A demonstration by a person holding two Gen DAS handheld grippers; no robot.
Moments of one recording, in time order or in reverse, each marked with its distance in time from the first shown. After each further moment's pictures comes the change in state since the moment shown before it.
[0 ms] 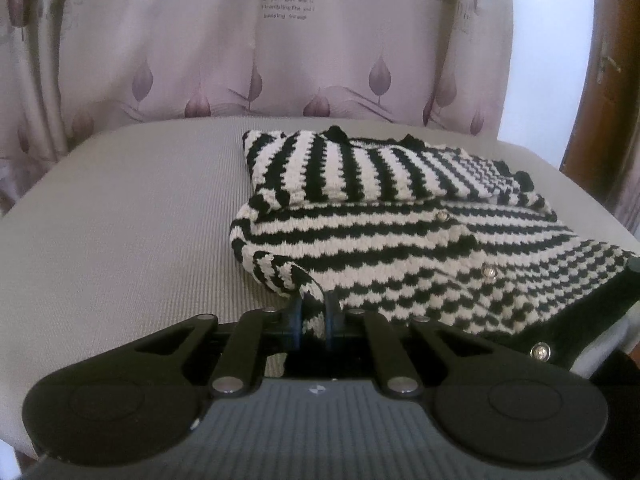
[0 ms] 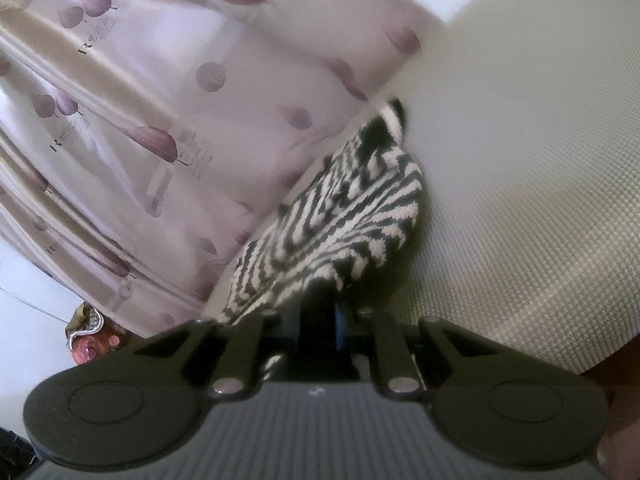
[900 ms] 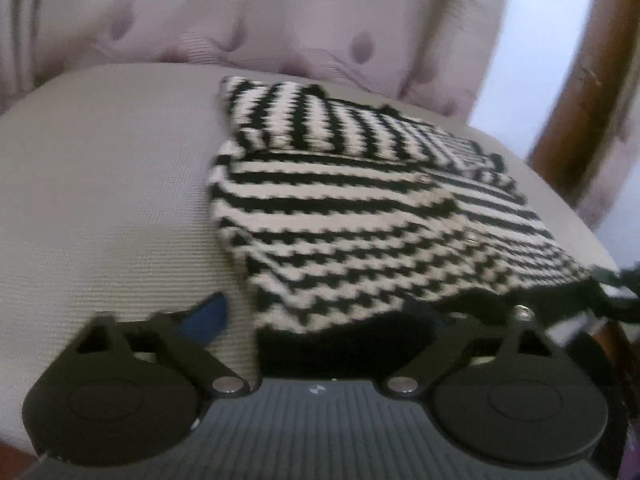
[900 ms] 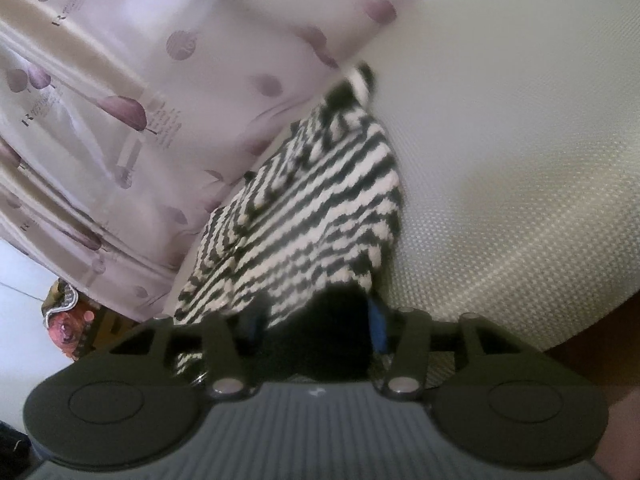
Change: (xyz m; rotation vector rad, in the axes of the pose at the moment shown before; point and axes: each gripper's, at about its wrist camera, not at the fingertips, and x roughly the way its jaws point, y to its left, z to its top) left arm 0.016 0.024 -0.027 -0.070 0.093 -0.189; right arm 0.009 -0.017 -0.011 -0.007 0.097 -0.077
